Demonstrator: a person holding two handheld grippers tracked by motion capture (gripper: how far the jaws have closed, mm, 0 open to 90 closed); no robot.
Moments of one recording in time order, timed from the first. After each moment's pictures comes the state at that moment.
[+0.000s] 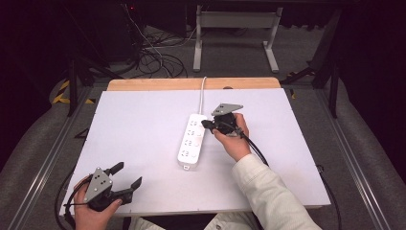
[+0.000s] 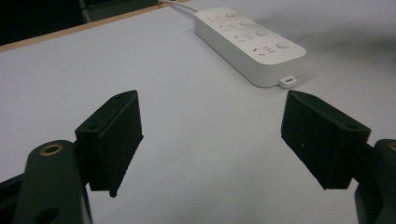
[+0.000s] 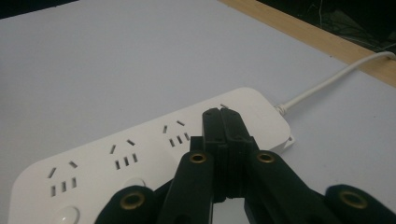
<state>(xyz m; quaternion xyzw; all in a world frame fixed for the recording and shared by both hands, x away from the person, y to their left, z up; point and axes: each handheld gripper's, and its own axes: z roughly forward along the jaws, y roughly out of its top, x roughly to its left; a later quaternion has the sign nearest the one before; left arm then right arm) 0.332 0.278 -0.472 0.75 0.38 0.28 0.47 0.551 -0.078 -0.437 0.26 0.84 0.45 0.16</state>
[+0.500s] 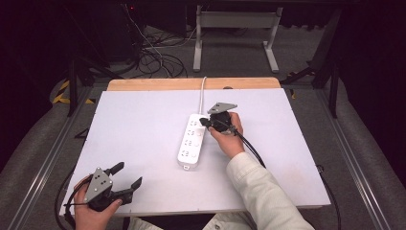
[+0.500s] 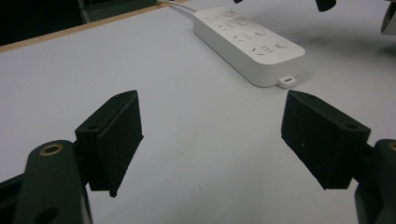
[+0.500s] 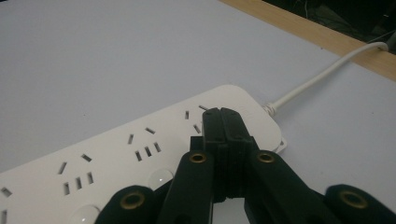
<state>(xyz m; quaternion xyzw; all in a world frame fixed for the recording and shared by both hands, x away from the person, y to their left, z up) 0.331 0.278 -0.472 0.75 0.37 0.28 0.47 0.570 -0.068 -0.456 0.29 0.83 0.44 0.18</state>
